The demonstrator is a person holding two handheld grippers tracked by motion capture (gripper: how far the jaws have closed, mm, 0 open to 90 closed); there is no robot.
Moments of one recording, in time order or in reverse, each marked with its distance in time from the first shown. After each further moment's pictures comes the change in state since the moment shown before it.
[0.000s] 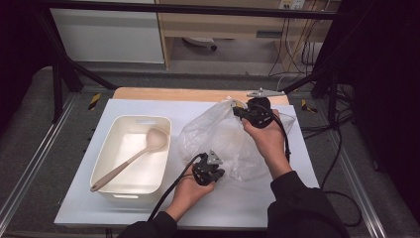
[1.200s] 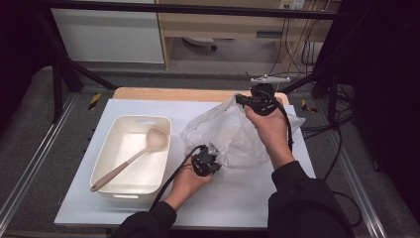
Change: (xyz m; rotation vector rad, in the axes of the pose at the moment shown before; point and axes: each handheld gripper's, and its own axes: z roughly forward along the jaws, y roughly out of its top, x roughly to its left) left arm 0.023 0.014 0.002 0.074 0.012 0.019; right arm -0.006 0.032 -0.008 -0.029 -0.016 0.025
